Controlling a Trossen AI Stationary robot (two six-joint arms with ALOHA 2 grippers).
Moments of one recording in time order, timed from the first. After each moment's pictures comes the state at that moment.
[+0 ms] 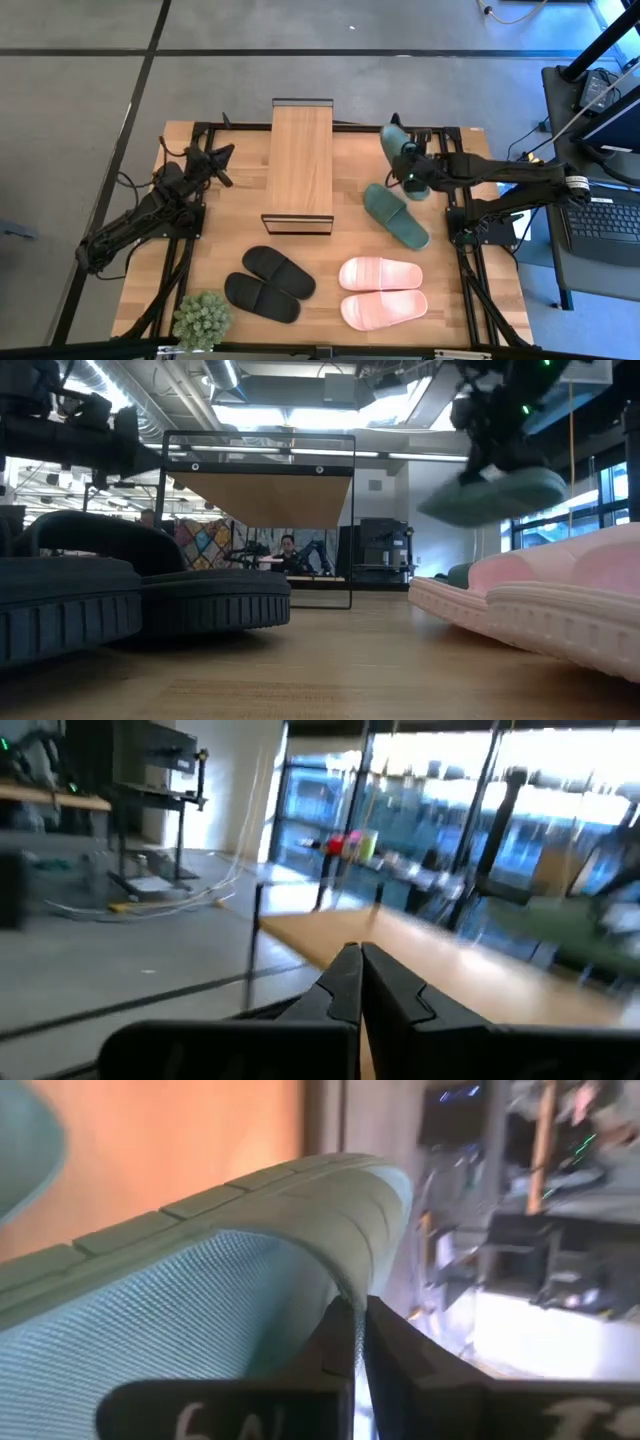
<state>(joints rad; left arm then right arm) 0.67 0.00 0.03 0.10 -0.16 -0.26 -0.15 1.12 0.93 -0.81 0.83 -0.56</state>
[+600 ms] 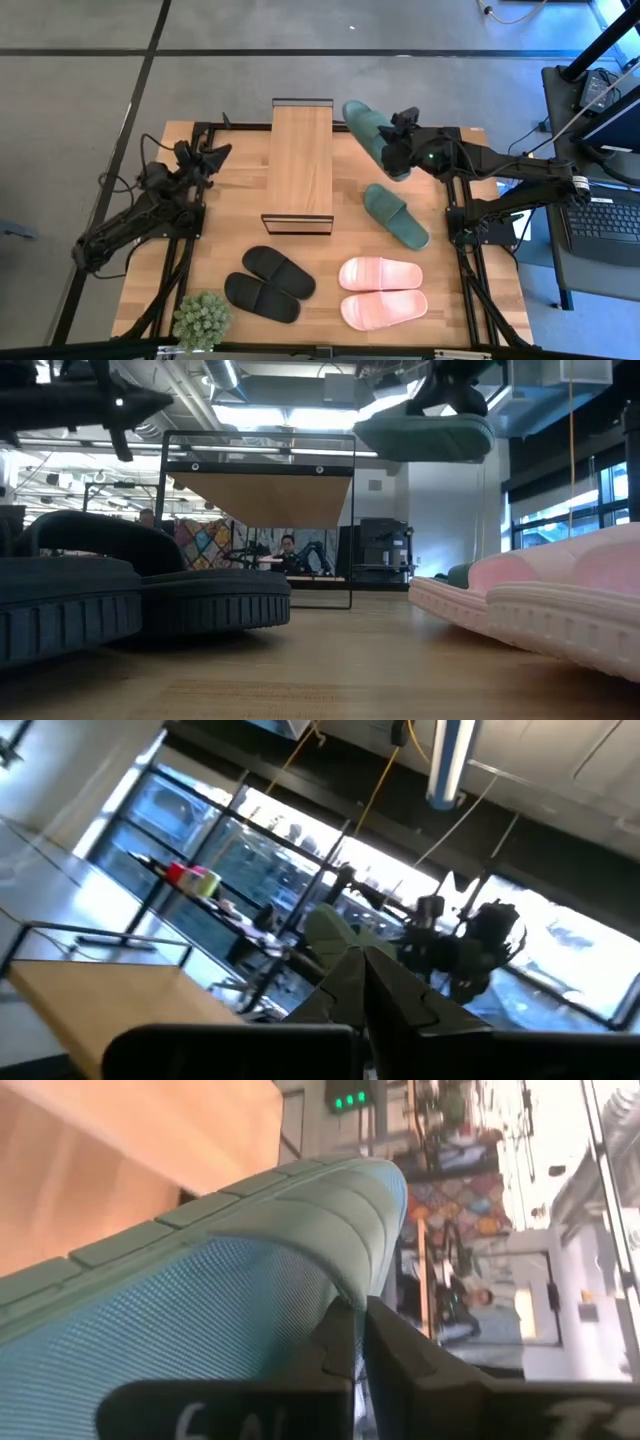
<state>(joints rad) 0.67 0.06 0.11 0.34 0.12 -0.68 -0.15 1.12 1.07 -0.35 0.66 -1.05</state>
